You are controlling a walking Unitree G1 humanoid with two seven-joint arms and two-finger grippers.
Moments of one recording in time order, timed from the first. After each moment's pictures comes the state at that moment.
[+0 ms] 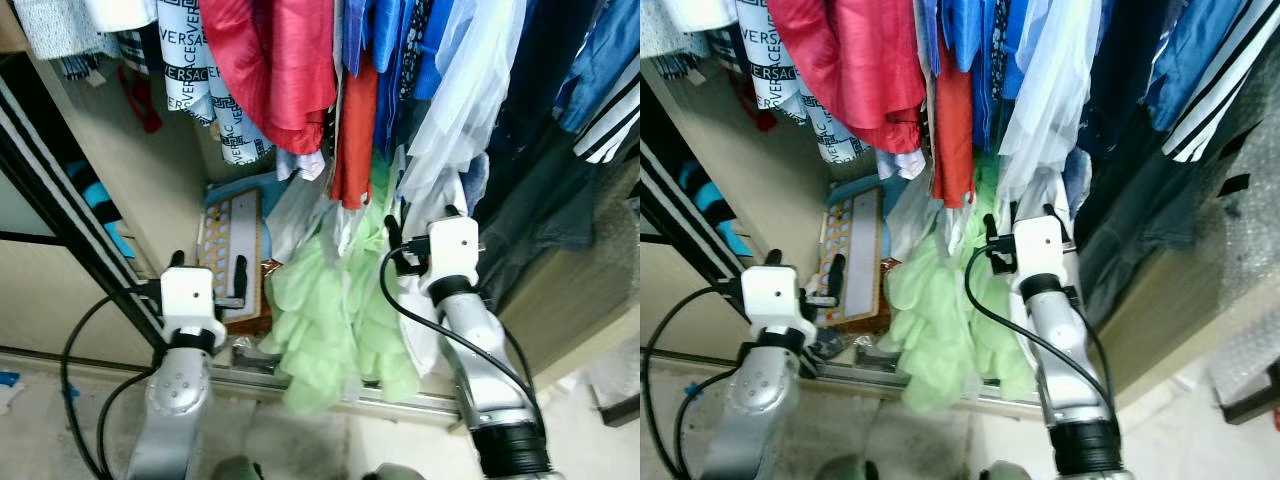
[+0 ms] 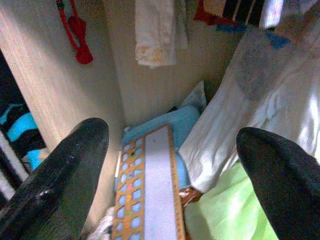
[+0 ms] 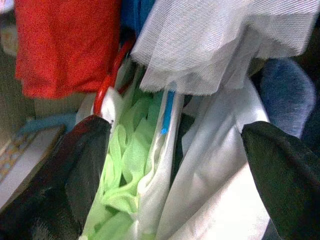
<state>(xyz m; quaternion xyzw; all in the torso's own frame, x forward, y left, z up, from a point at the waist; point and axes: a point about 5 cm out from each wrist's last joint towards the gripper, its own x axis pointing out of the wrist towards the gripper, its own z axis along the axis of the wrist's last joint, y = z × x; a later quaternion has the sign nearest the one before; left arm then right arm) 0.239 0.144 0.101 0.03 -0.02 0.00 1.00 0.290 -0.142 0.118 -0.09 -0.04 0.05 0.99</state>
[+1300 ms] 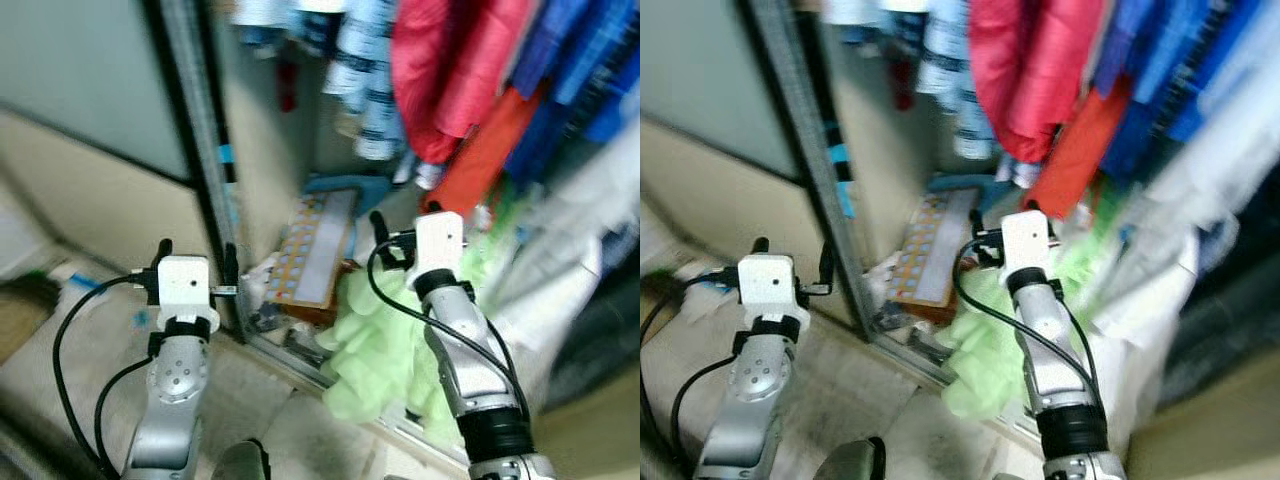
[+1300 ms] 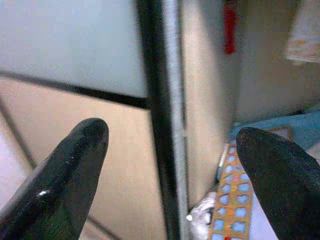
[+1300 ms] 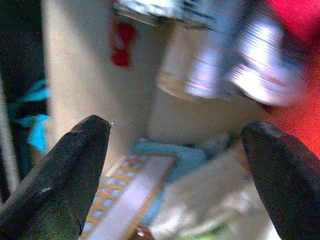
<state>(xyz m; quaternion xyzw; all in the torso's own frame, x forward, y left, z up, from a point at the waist) 0.246 0.149 0.104 0.06 -0.03 0.05 1.00 0.304 -0.125 0.121 -0.07 -0.05 0.08 0.99</state>
